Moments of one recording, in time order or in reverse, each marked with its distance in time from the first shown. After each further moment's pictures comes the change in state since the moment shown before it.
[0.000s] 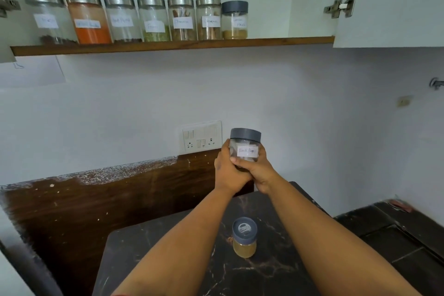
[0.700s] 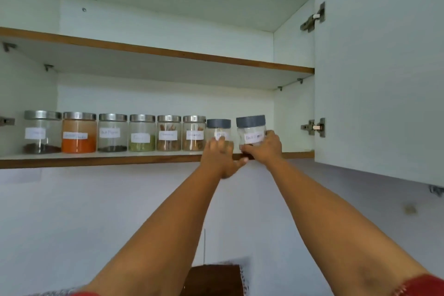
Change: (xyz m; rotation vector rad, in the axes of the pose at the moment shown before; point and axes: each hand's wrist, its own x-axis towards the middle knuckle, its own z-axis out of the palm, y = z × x) left_hand 0.248 0.222 -0.047 1.046 -0.083 0.312; right_hand 0.144 -0.317 -0.015 -0.736 0.415 -0.595
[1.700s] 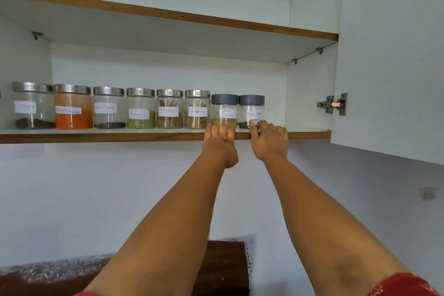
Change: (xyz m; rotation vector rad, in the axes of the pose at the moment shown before) left_hand 0.007 0.003 0.025 0.232 -0.121 -0.107; right_hand 0.007 0.052 0.051 -0.486 0.106 -0.251
